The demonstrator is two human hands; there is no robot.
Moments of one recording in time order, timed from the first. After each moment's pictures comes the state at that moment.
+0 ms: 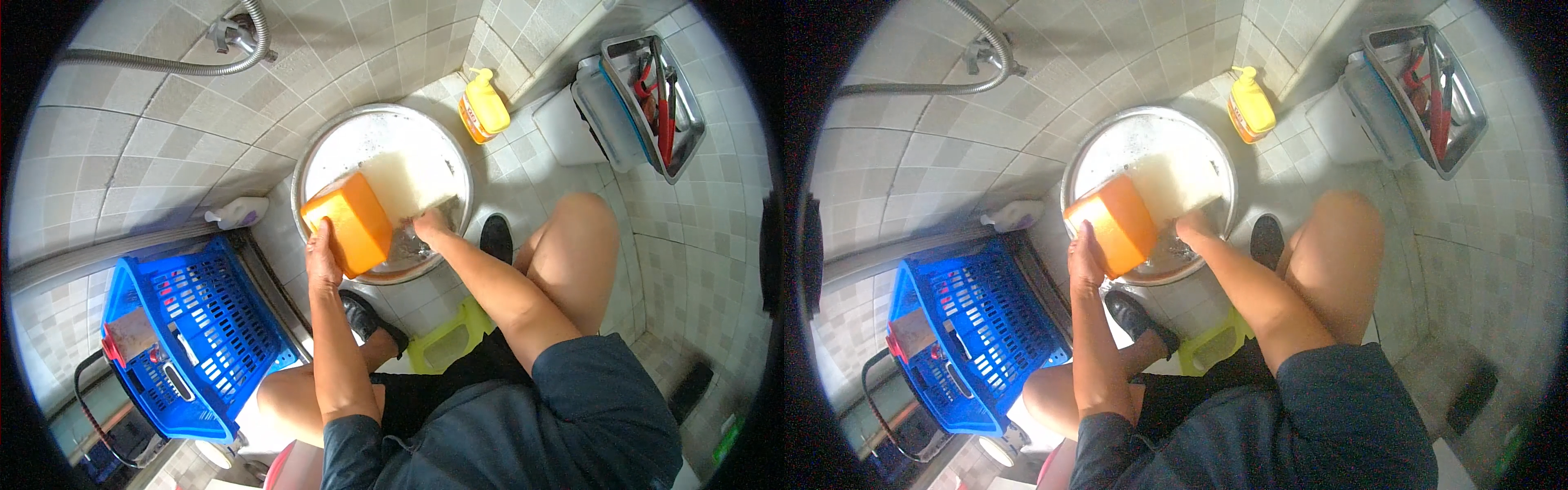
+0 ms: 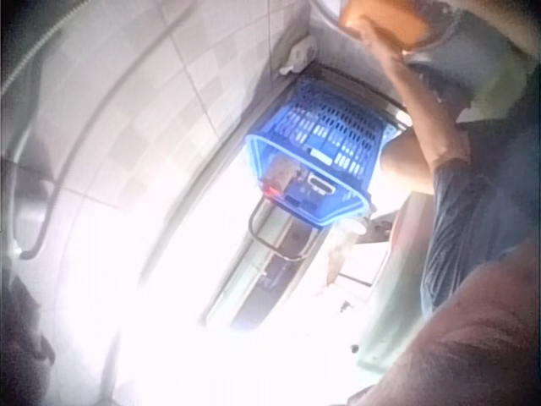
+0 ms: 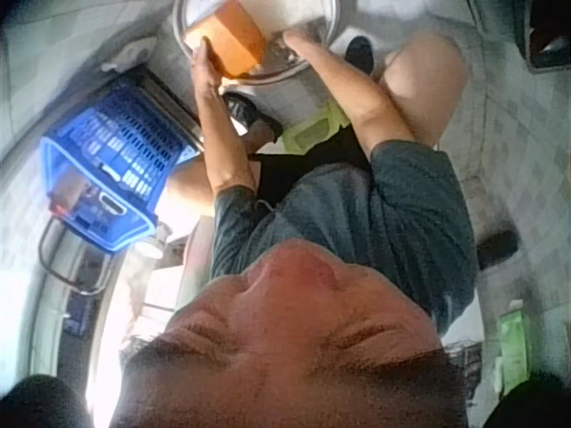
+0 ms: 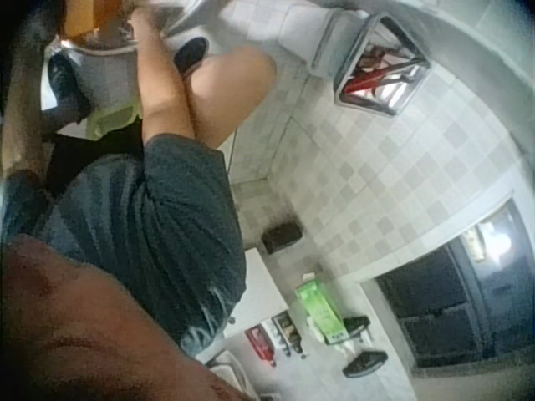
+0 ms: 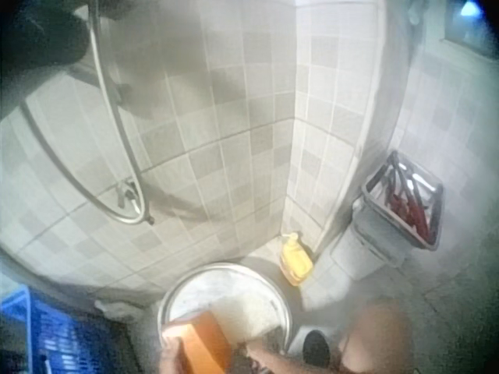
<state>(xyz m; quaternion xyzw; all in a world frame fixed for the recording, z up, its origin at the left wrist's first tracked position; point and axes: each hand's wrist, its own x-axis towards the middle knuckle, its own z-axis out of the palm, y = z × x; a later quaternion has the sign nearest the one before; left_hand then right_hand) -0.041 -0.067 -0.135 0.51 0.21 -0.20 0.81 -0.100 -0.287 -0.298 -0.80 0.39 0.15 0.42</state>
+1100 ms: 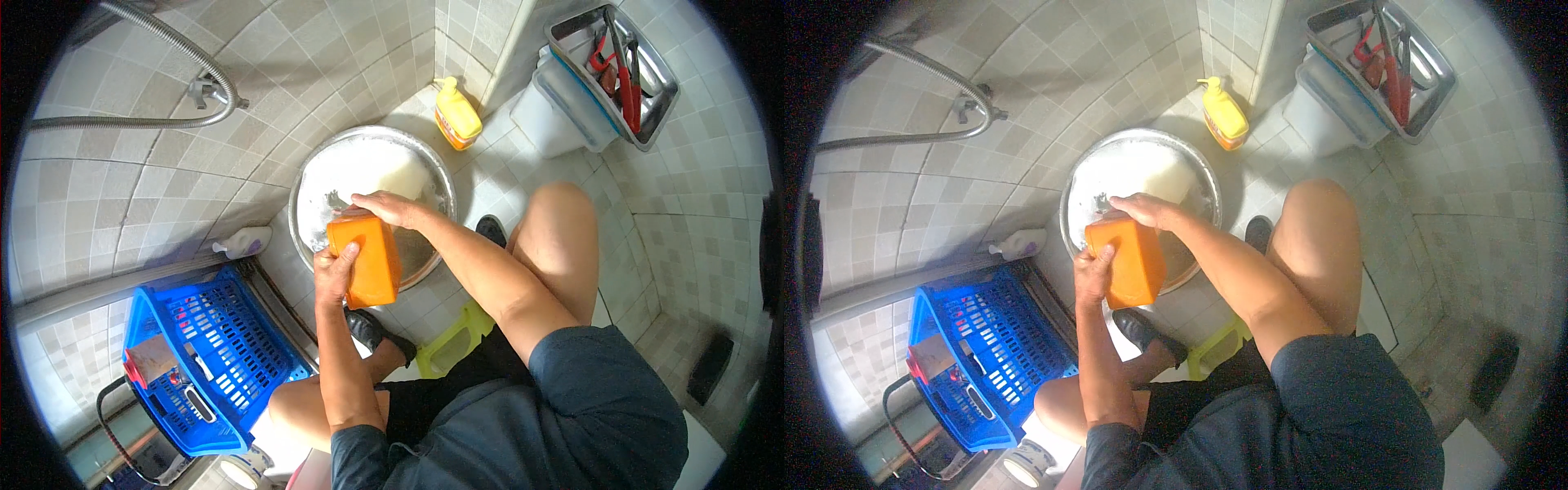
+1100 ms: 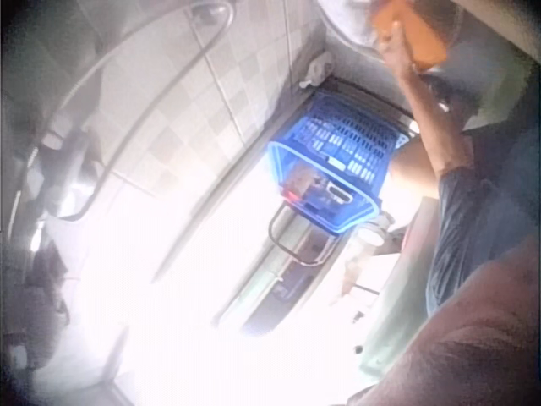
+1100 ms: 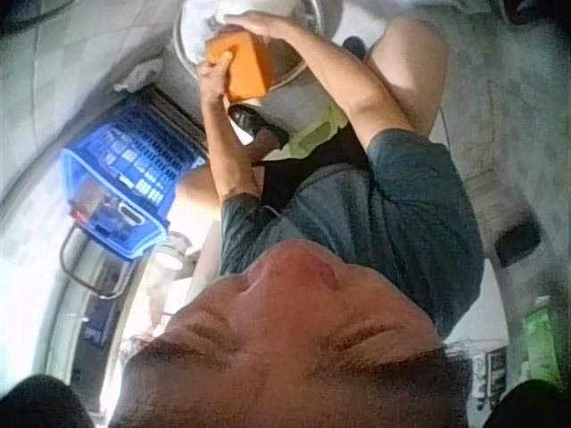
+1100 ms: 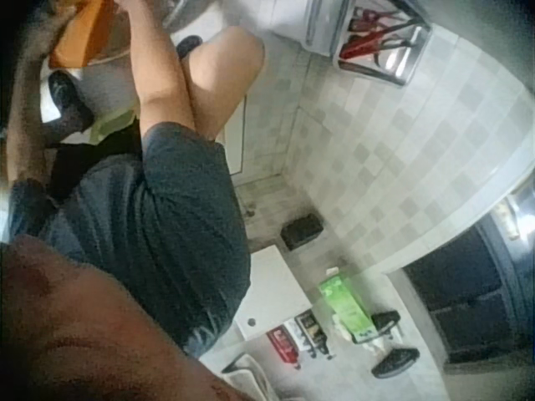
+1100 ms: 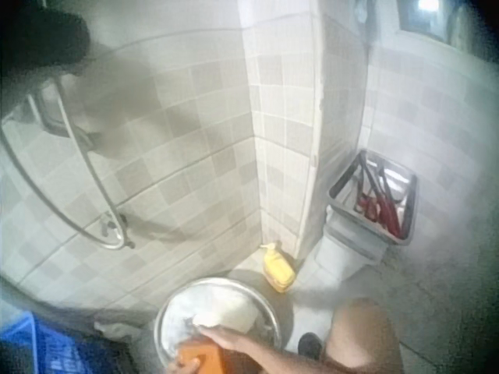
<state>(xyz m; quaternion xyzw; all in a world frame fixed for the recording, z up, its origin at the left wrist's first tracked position) -0.060 -0.099 -0.087 0.64 0.00 -0.27 0.72 -0.027 -0.307 -0.138 -0.60 0.04 0.22 0.76</state>
